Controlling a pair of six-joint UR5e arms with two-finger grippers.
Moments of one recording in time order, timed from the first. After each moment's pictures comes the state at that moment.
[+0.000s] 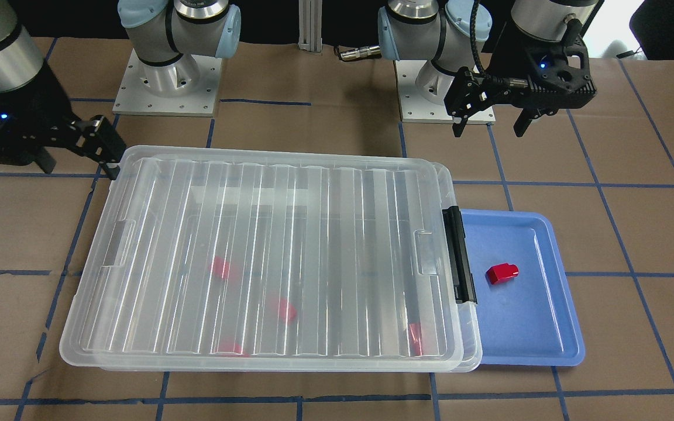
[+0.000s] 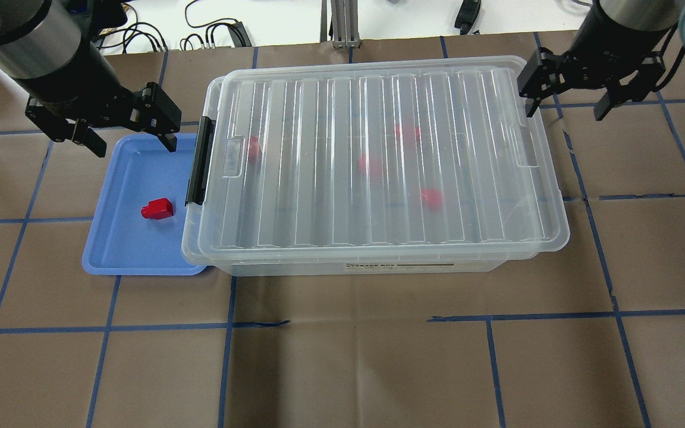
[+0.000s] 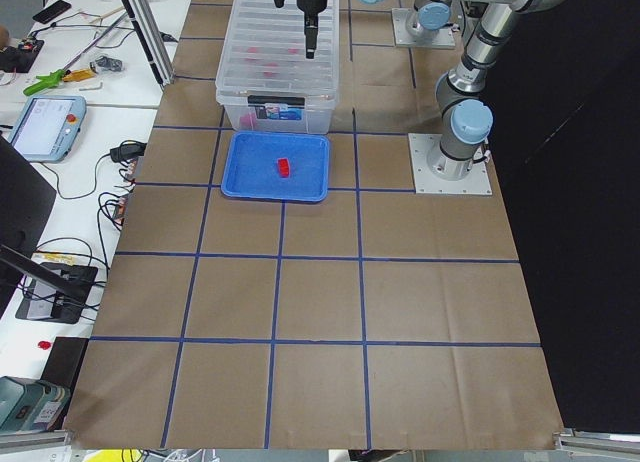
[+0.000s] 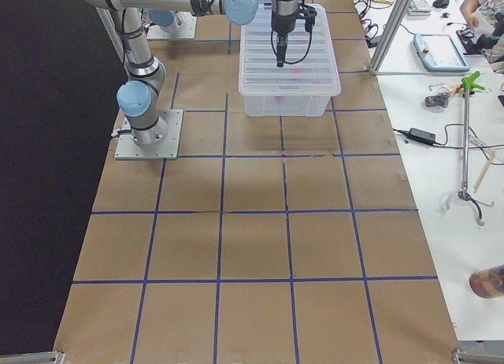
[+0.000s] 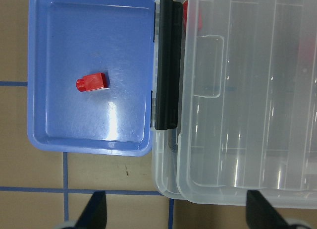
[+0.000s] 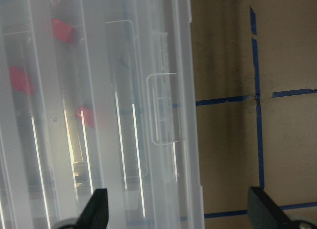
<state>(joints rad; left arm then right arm) -1.53 -1.49 -1.58 -1.60 1.57 0.01 1.40 -1.53 1.55 -1.63 -1.56 -0.06</state>
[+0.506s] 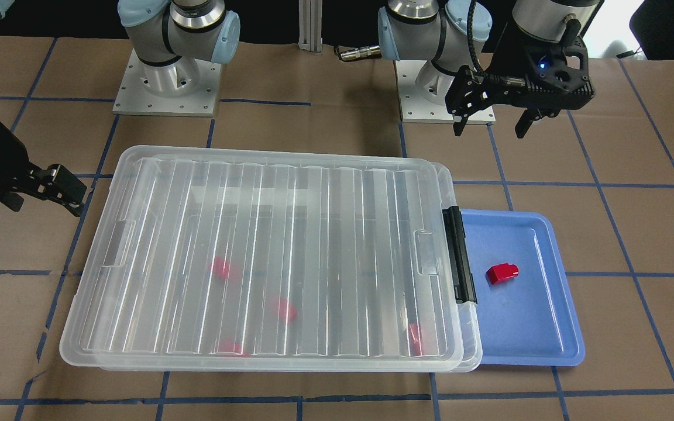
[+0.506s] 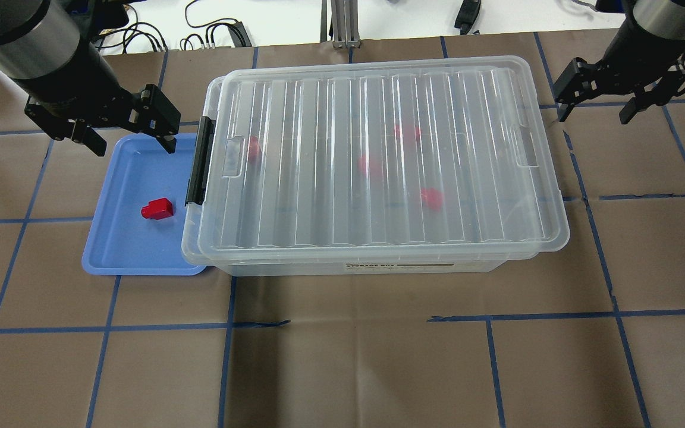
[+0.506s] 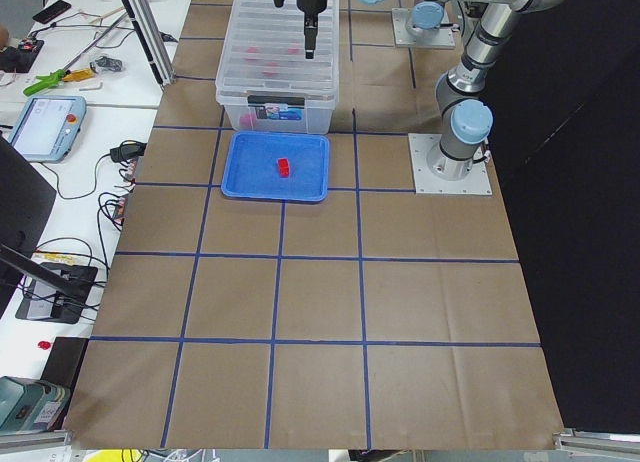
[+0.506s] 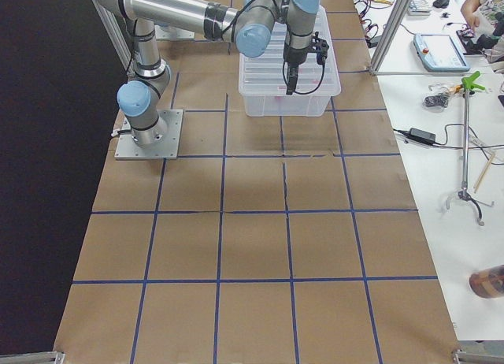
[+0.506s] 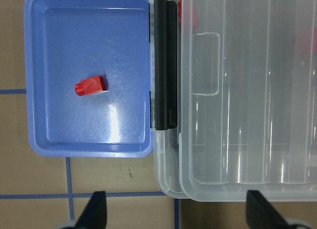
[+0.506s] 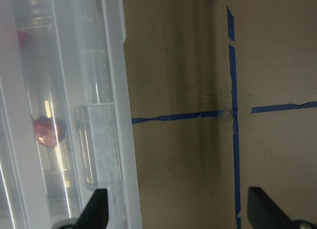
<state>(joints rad) -1.52 -1.49 -1.58 -1.59 1.57 0.10 1.33 -1.43 1.57 -1.69 -1.56 -0.15</state>
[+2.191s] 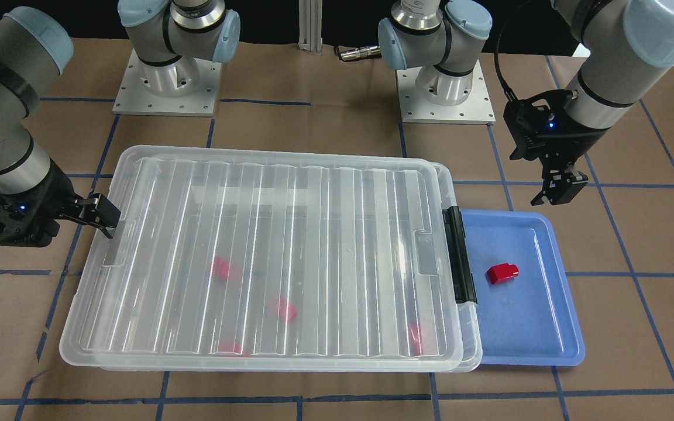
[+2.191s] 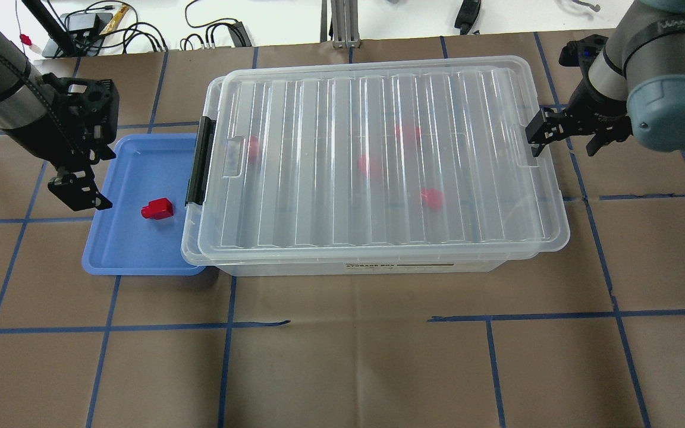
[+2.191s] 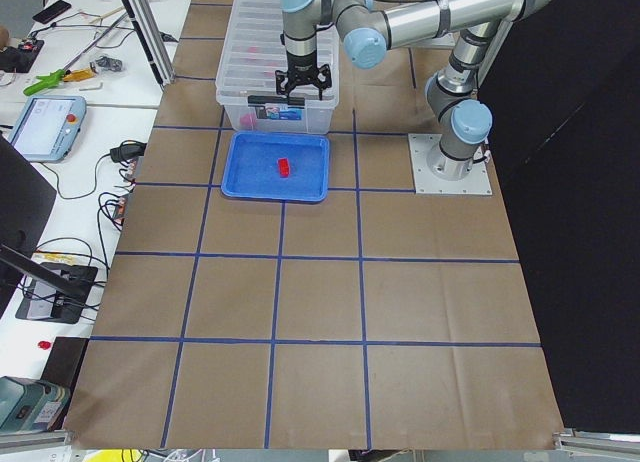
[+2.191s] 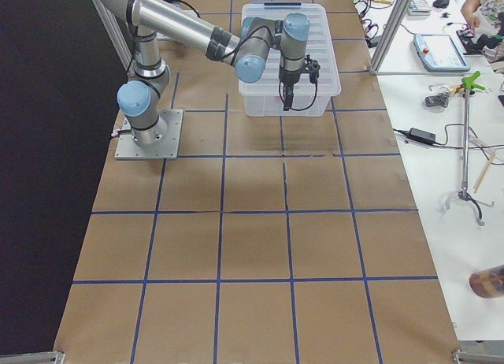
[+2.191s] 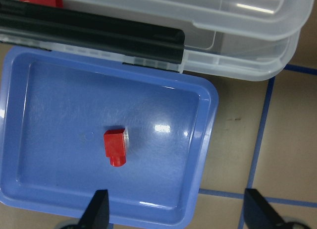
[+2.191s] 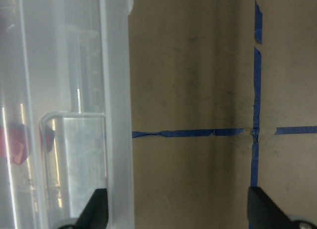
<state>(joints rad) -1.29 -1.56 -1.80 -1.38 1.57 1.71 1.35 -1.41 1.77 -1.96 -1.57 -0.21</state>
